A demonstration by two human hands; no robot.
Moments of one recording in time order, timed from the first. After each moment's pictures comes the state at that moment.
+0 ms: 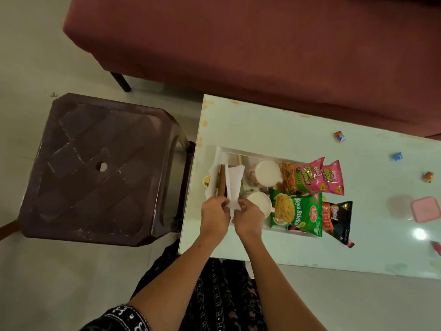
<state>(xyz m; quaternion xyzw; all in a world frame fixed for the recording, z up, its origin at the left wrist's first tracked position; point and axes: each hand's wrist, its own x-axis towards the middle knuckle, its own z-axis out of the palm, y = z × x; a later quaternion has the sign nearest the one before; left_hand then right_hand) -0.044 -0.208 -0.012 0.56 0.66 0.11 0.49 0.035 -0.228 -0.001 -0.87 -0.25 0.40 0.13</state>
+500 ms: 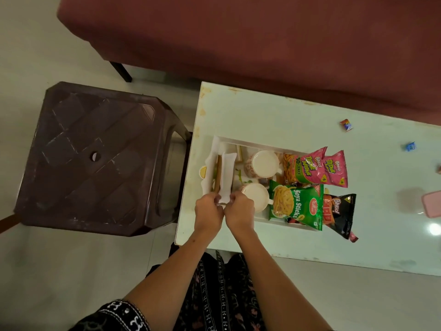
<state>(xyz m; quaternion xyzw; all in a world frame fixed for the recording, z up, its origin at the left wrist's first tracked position) -0.038 -0.223 -0.031 0.51 0.71 0.07 0.49 0.039 -0.233 -0.016 -0.85 -0.32 0.40 0.07</state>
